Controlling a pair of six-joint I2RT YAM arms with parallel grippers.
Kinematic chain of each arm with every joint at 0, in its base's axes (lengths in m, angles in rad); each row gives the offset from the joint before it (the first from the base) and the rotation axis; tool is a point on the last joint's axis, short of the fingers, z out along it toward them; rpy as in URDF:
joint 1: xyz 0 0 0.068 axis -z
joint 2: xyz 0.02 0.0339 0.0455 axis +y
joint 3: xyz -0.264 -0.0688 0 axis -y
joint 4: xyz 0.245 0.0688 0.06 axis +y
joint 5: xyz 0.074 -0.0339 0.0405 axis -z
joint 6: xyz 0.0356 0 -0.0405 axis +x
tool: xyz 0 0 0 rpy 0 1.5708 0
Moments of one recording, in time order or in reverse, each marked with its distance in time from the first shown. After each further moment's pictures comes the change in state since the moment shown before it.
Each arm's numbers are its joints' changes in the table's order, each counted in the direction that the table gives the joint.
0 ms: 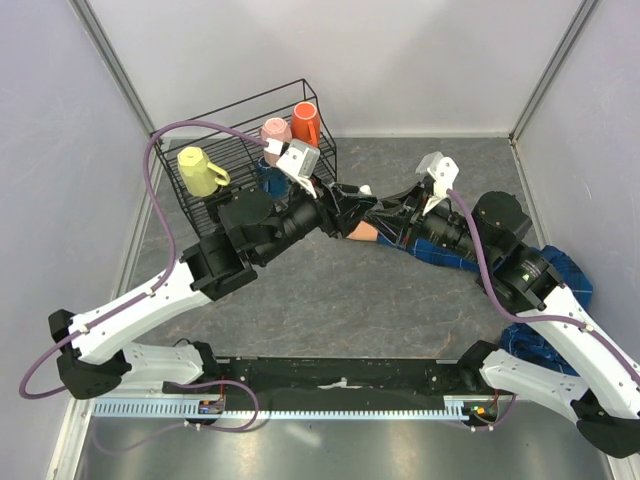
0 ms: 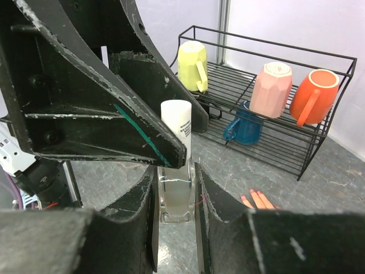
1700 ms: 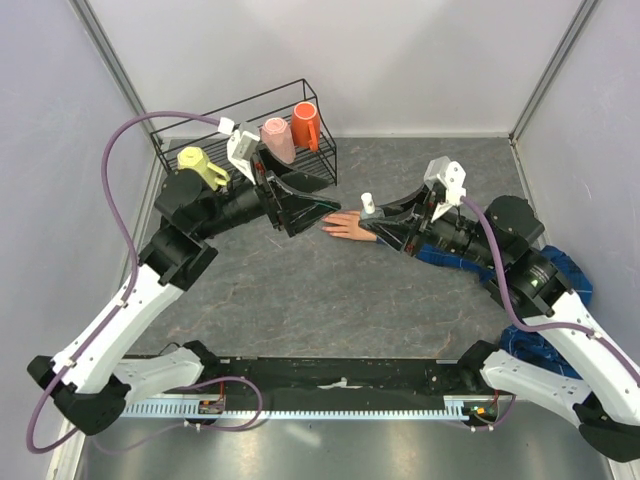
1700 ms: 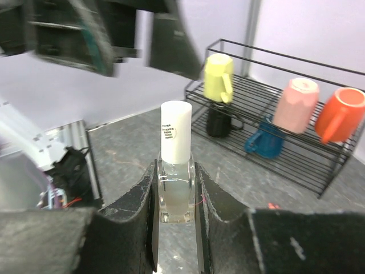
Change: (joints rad) left arm -0.412 -0.105 -0.052 -0.087 0.780 -0.155; right arm 0.000 -0.039 0.005 -0.015 -0.124 0.027
